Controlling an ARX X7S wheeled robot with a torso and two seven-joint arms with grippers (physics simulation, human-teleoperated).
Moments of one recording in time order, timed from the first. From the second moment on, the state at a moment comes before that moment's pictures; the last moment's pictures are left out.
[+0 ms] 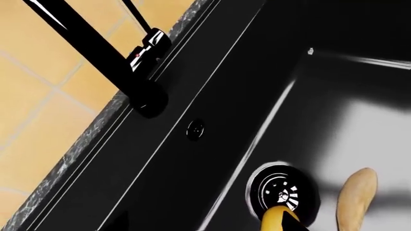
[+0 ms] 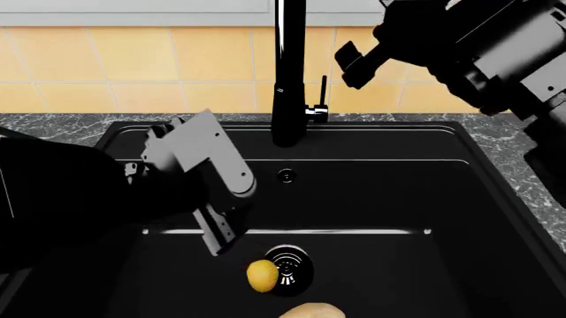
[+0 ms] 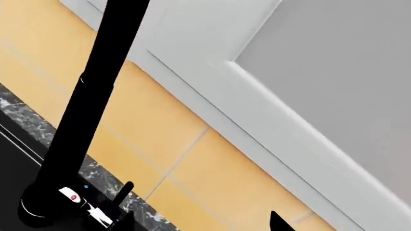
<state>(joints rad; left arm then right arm) -1.39 -0.75 0.94 0.40 -1.20 -1.21 -0.06 1.78 0.38 -1.32 0.65 0.85 0.70 -0.10</state>
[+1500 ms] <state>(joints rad) -1.46 -0.81 0.94 0.50 -1.21 -1.21 -0.05 1.66 0.00 -0.48 1.31 0.06 0.34 -0.32</state>
